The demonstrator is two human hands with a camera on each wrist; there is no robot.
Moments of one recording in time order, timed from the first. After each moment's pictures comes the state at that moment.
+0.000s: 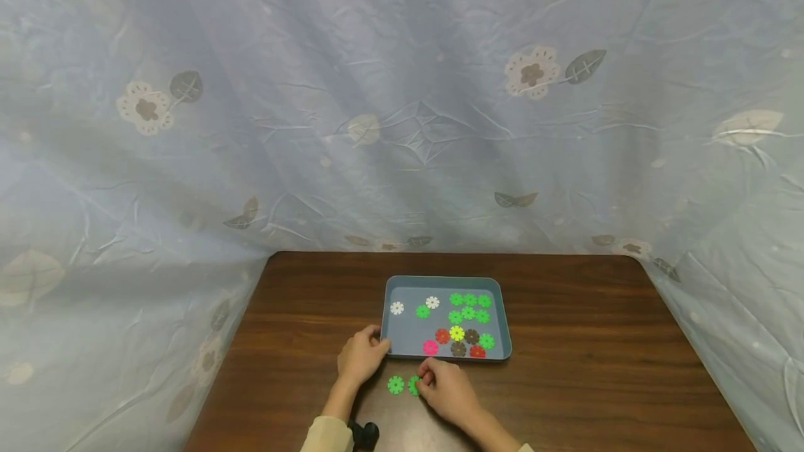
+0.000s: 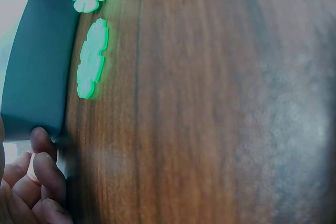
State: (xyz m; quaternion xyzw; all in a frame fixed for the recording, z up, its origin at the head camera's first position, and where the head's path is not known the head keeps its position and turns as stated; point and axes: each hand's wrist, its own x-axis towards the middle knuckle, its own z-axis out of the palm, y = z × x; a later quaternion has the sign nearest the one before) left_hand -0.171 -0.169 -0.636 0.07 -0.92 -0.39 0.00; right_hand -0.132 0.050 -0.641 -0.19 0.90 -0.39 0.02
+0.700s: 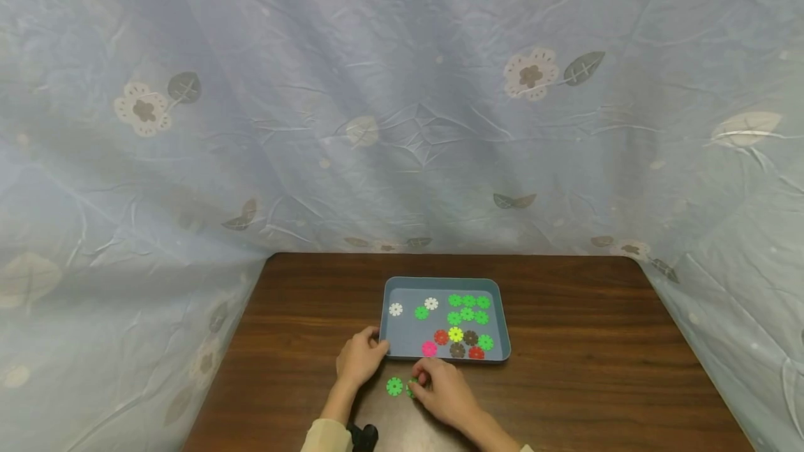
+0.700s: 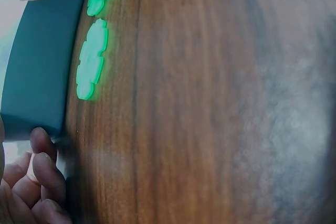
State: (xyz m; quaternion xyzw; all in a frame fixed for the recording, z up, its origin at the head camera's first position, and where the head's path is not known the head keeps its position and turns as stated) left_hand -0.172 -0.169 -0.637 0.07 -0.92 -0.39 0.00; right_hand -0.131 0.047 -0.632 -0.22 0.90 -0.37 -0.01
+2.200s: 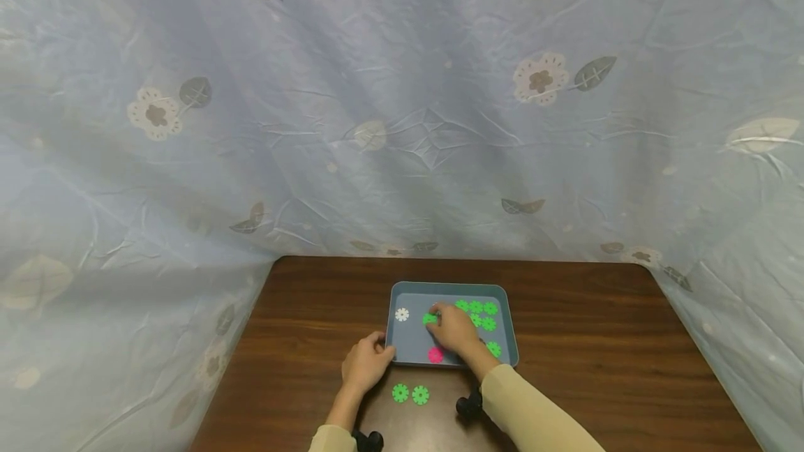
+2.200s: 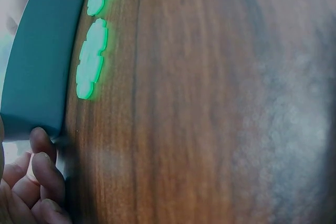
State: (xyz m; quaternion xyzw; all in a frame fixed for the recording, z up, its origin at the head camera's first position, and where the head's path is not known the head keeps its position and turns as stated) left_hand -0.171 -0.170 -0.640 0.07 -0.92 -0.39 0.01; right_hand -0.252 0.044 -0.628 -0.12 0.95 -0.29 0.03
